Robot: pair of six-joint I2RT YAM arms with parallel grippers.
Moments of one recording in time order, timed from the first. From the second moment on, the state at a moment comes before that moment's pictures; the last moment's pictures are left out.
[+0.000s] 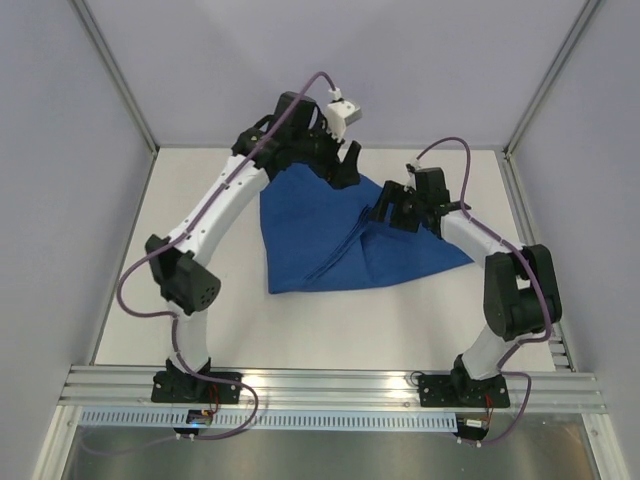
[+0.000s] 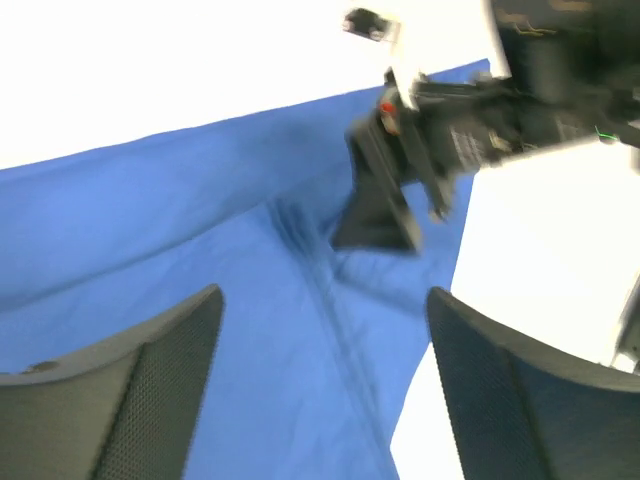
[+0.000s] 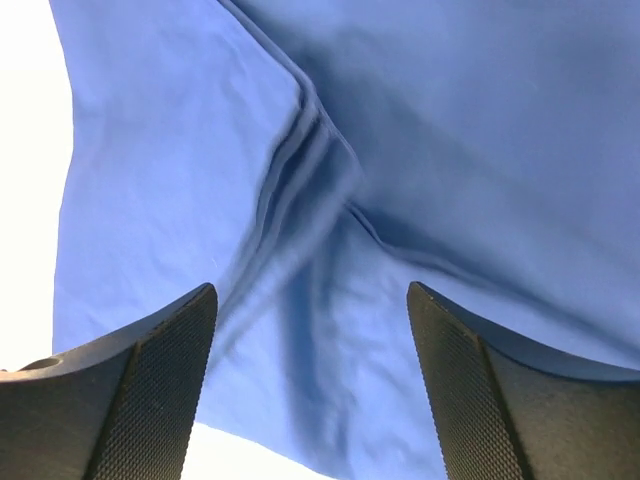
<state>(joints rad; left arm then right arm) -0.59 2.04 2.23 -0.80 0.46 0.10 0.24 1.66 1.10 -0.20 -0.31 0.50</state>
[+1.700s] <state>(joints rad) -0.65 1.71 1.30 -0.86 0.25 0.51 0.31 1.87 1.43 -0.24 -0.28 0.50</state>
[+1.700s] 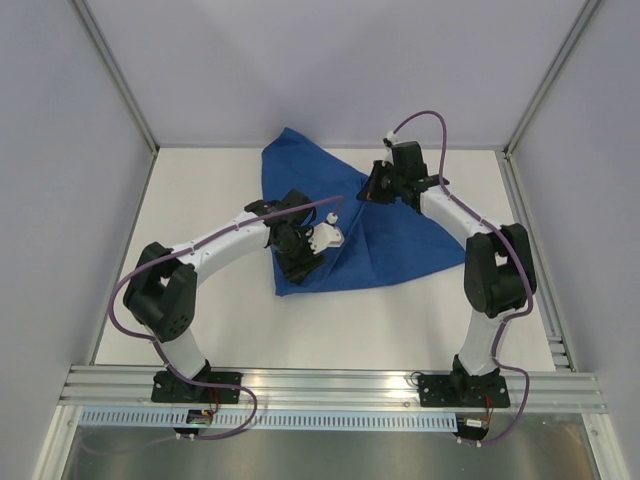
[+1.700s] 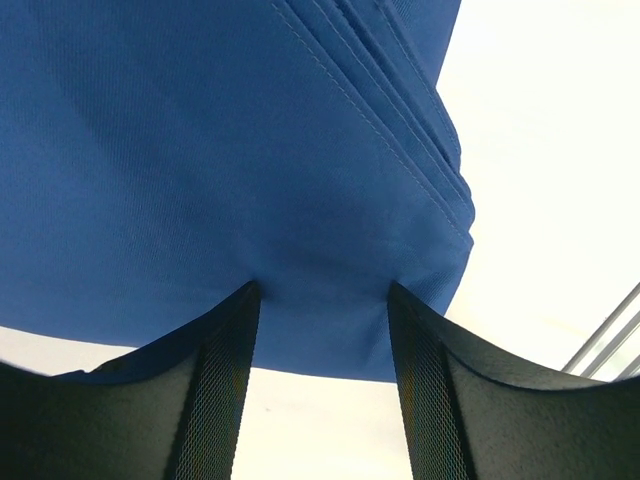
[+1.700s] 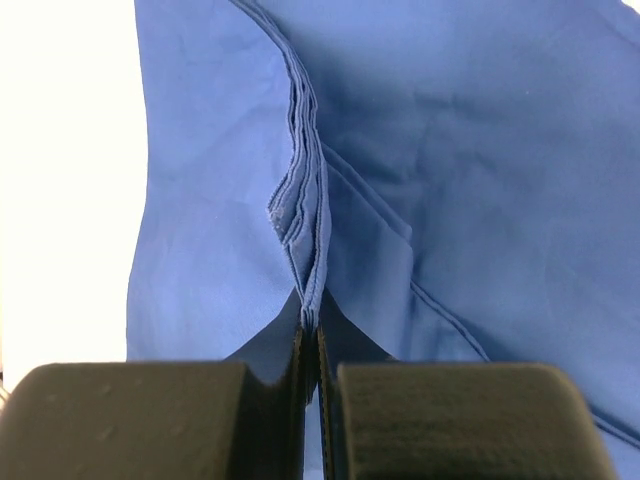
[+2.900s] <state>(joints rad) -0.65 1.61 1.38 -0.90 0.38 0.54 0.20 1.81 1.36 -0.31 -0.04 0.44</state>
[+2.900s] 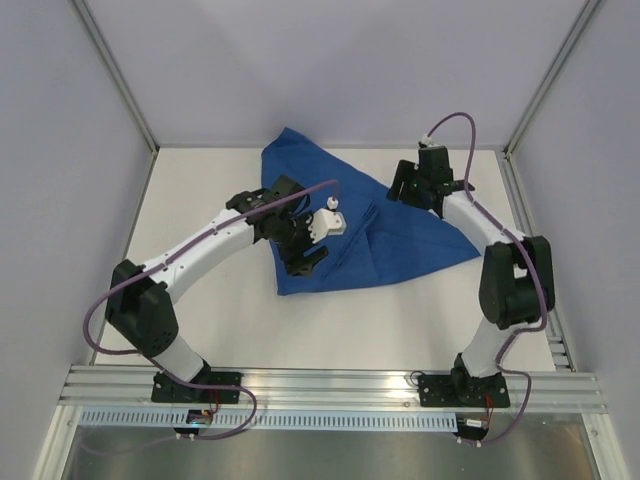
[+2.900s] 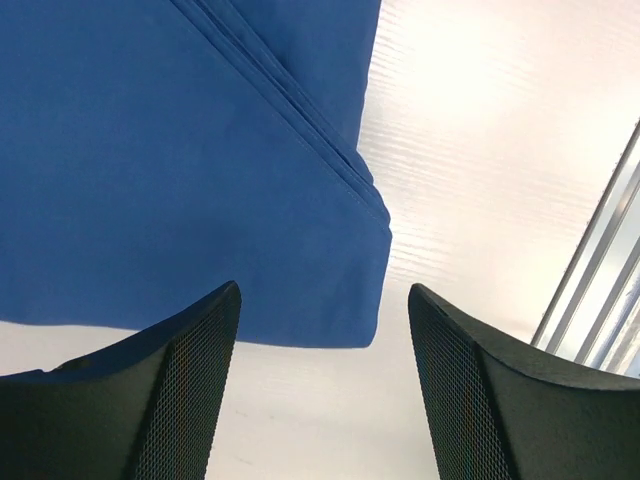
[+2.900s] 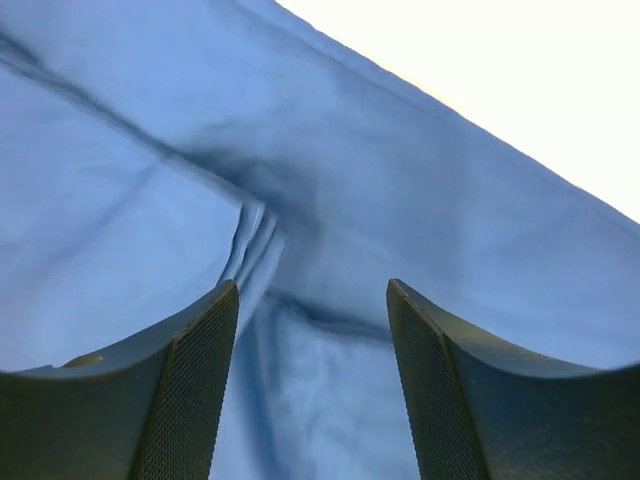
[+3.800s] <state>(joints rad) -0.37 1.62 1.30 -0.82 0.28 0.38 -0.34 1.66 0.87 -0.17 -0.08 0.52</state>
